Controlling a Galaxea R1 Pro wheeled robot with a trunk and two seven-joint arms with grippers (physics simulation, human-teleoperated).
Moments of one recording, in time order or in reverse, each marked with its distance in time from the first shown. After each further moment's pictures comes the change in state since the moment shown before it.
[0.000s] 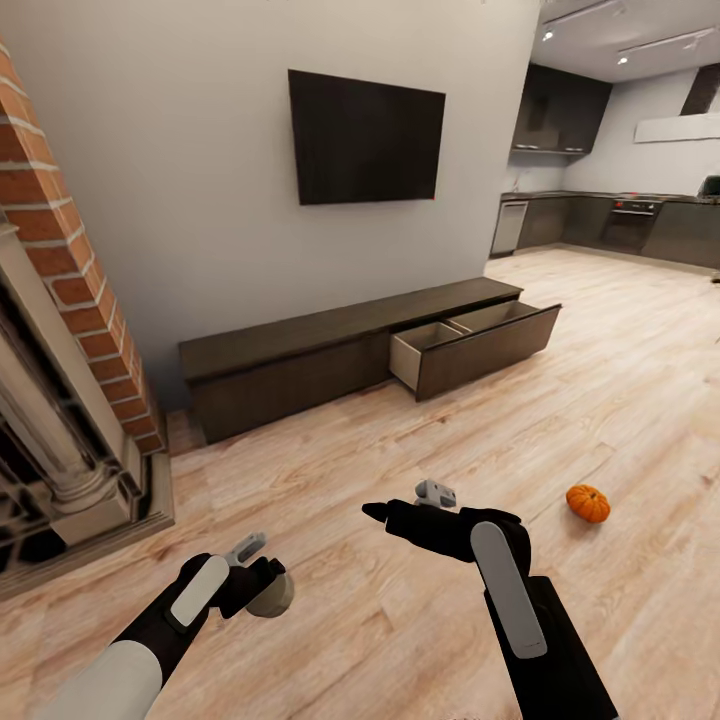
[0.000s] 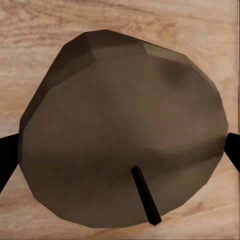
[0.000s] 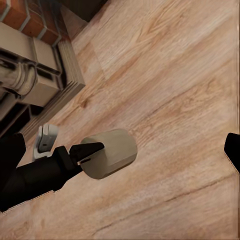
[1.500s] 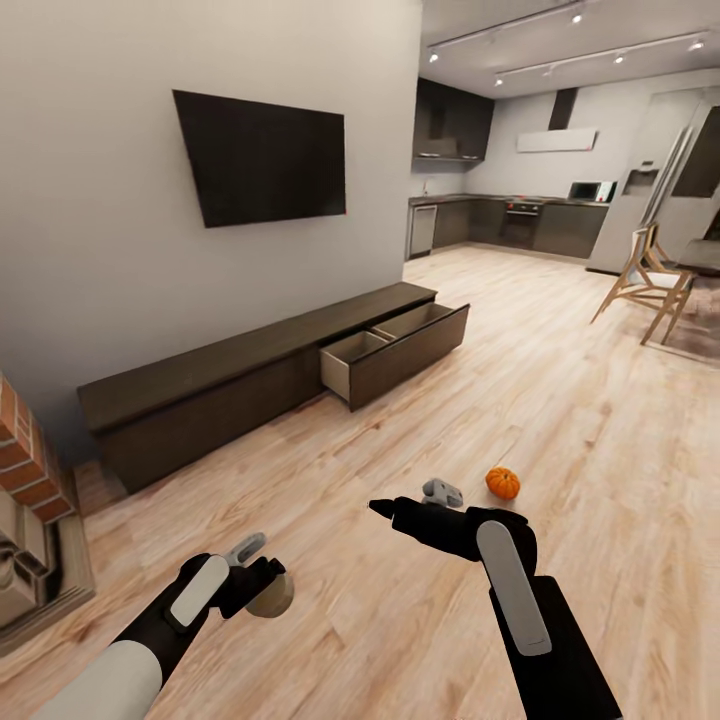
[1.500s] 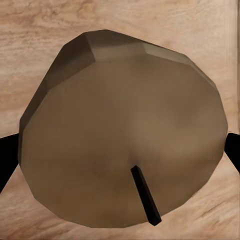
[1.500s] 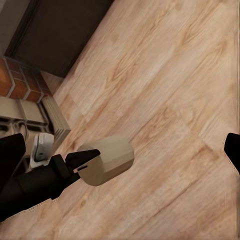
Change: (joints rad) left arm 0.000 0.000 0.001 0.000 0.000 0.000 -0.001; right arm 0.000 0.000 -0.035 0.005 -0.001 -0.010 0.001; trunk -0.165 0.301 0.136
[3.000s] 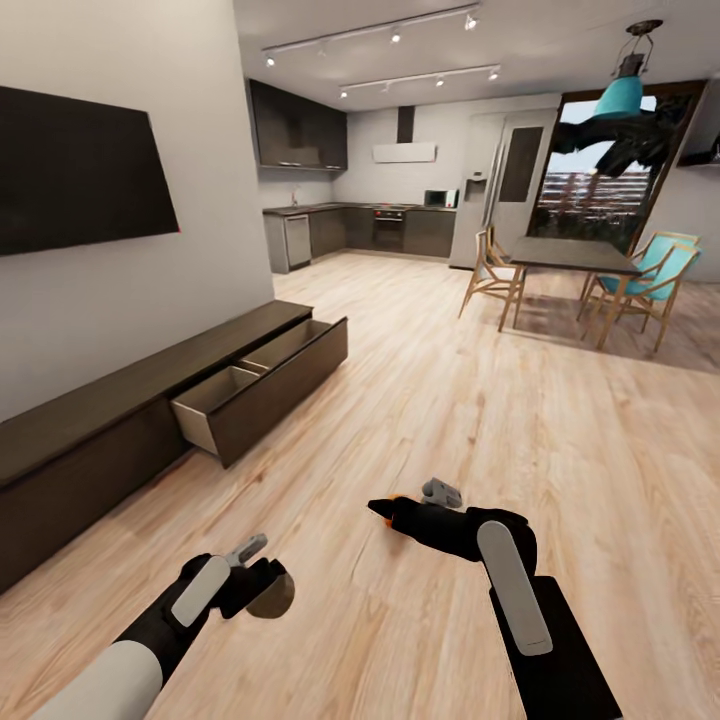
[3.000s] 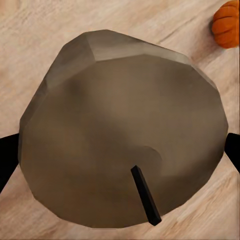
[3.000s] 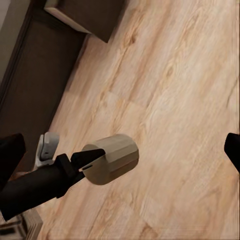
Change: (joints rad) left arm 0.000 0.000 -0.011 0.000 -0.002 0.002 0.000; right arm 0.000 -0.002 0.000 0.003 -0.021 0.000 0.000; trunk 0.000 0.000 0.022
